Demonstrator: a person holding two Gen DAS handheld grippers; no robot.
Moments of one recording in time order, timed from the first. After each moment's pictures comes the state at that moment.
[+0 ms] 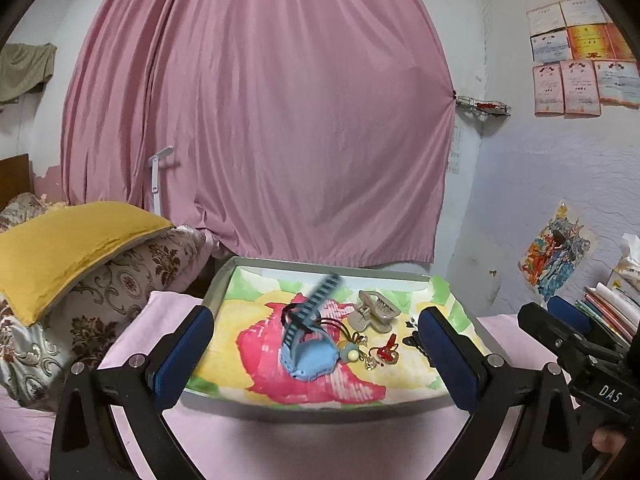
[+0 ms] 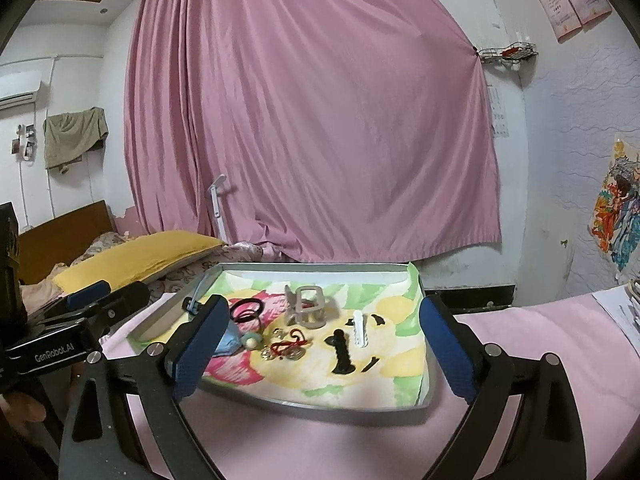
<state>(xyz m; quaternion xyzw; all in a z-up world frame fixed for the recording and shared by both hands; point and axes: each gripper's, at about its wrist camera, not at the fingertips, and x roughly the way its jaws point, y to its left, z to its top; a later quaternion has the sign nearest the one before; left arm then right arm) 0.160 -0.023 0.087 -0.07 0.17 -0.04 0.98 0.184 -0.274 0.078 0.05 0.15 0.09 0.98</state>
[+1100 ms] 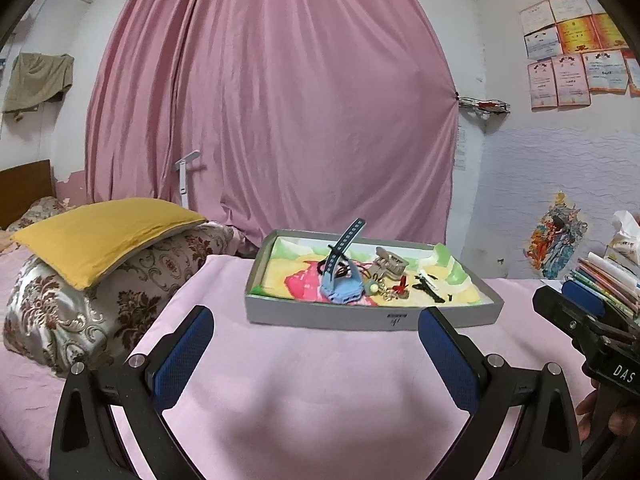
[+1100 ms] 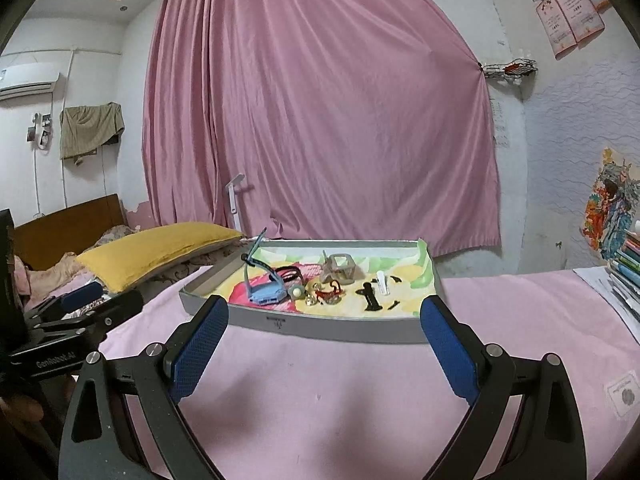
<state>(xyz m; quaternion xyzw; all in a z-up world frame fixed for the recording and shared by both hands) 0.053 0.004 0.062 -0.05 0.16 -0.01 0.99 0.078 -0.260 0.058 0.03 0.13 0.10 0.99</state>
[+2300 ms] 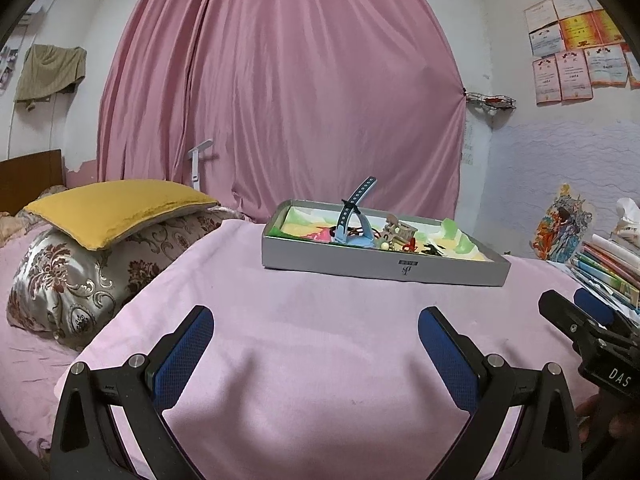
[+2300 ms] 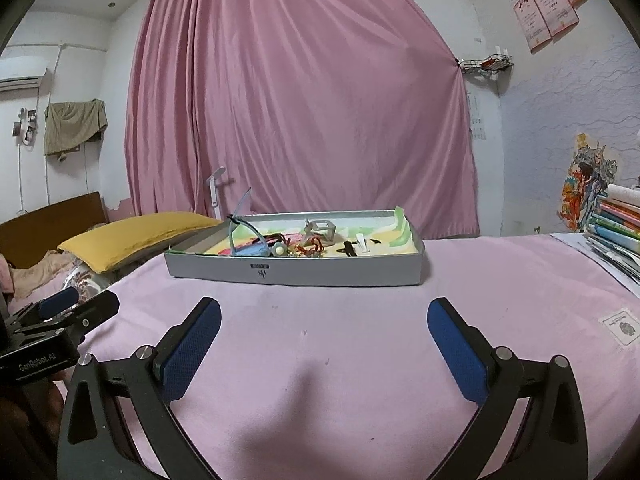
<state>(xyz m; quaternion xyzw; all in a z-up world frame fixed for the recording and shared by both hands) 0.022 0.007 0.014 -0.06 0.17 0.01 0.98 0.046 -0.262 0.005 0.03 0.13 0.06 0.99</state>
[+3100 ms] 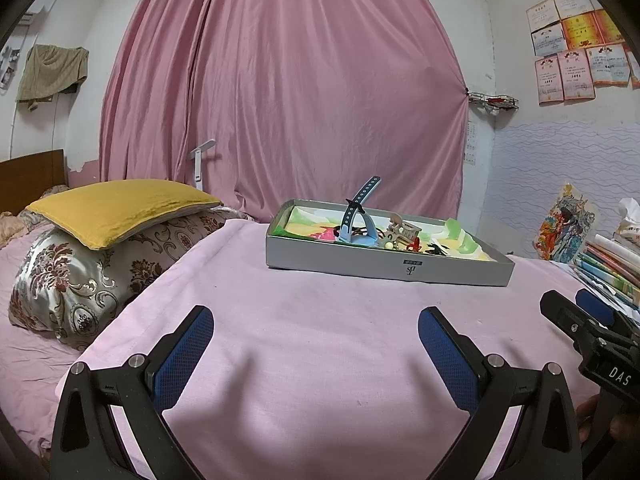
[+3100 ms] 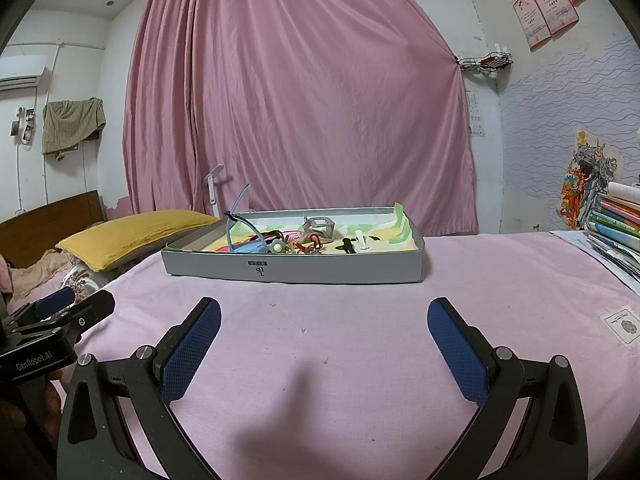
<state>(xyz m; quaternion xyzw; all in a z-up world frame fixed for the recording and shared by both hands) 0.023 0.008 0.013 -0.06 0.17 0.01 0.98 0.046 -0.260 0.003 0.03 0.13 0.06 0.99</state>
